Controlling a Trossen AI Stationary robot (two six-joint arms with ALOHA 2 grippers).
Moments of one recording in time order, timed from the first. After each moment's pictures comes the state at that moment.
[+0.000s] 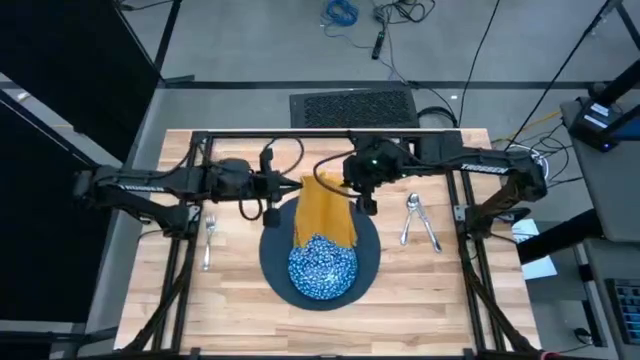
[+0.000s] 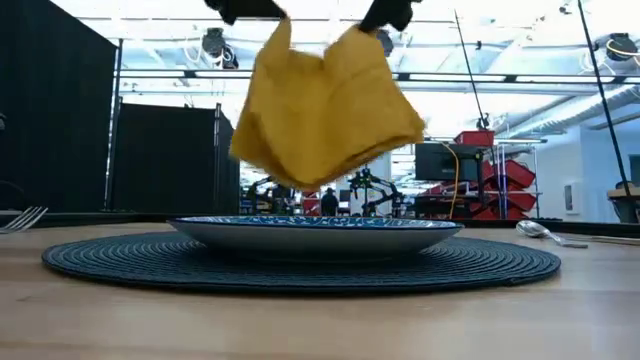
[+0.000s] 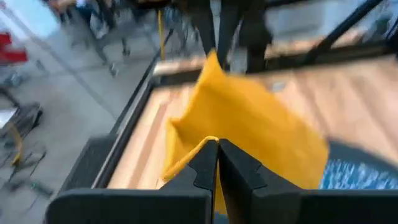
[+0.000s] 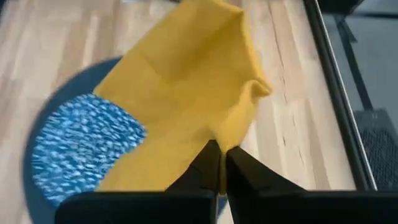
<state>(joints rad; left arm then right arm) 0.02 1.13 0.95 -0.21 -0.21 0.19 -0.12 1.54 1.59 -0.89 0.03 -0.12</state>
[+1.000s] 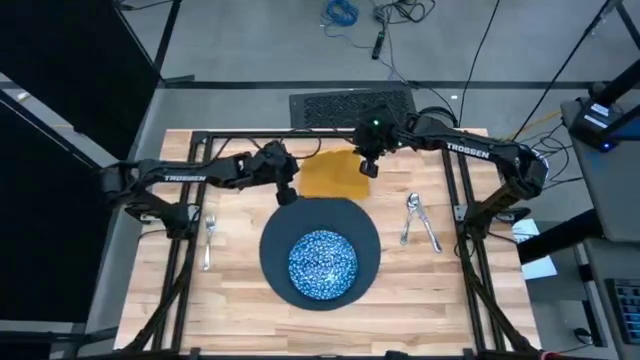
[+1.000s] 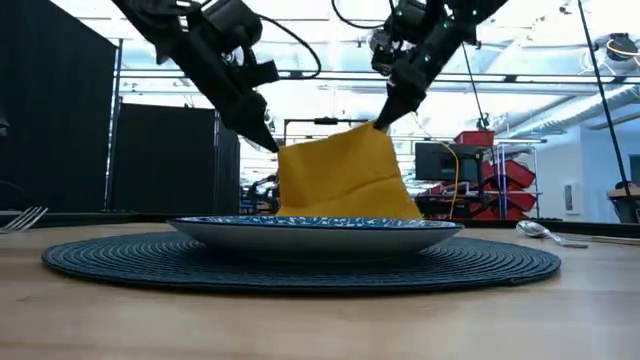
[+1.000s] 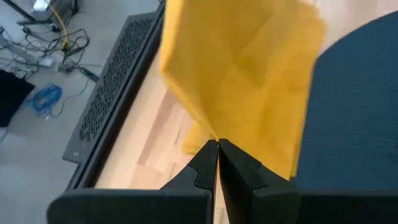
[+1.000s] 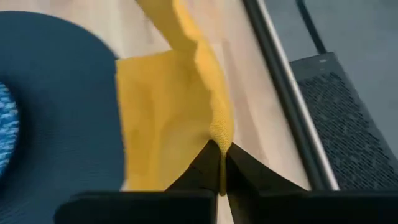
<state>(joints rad) 0.34 1.42 0.86 -0.14 -0.19 0.25 -0.56 1.54 1.27 -0.58 -0.11 -0.31</state>
